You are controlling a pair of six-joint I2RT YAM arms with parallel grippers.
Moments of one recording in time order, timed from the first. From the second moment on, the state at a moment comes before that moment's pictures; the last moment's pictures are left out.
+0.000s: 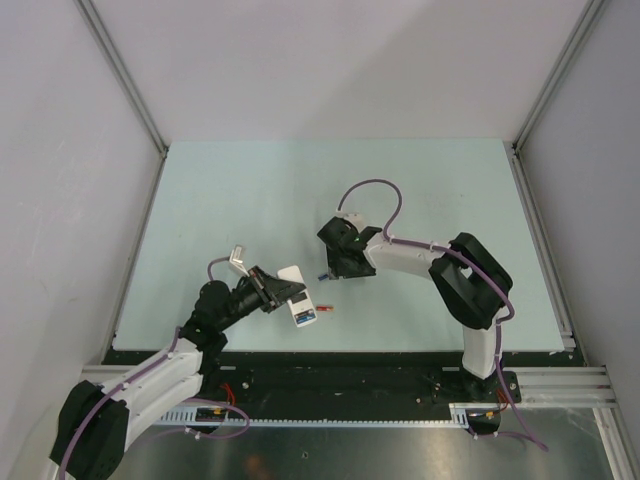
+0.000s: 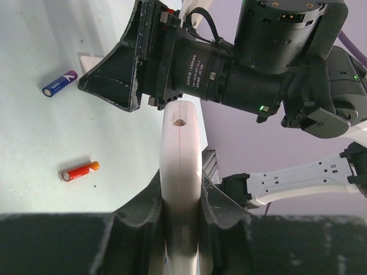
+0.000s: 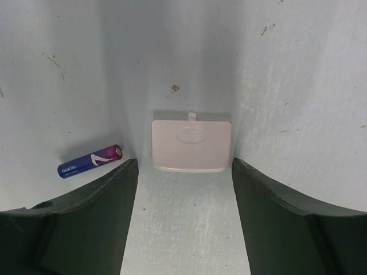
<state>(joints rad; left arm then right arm) -0.49 0.76 0.06 0.58 0.40 -1.19 0.85 1.92 1.27 -0.52 0.30 0.68</state>
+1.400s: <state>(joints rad) -0.49 0.78 0.06 0.58 0.40 -1.19 0.83 1.92 1.27 -0.55 0.26 0.64</state>
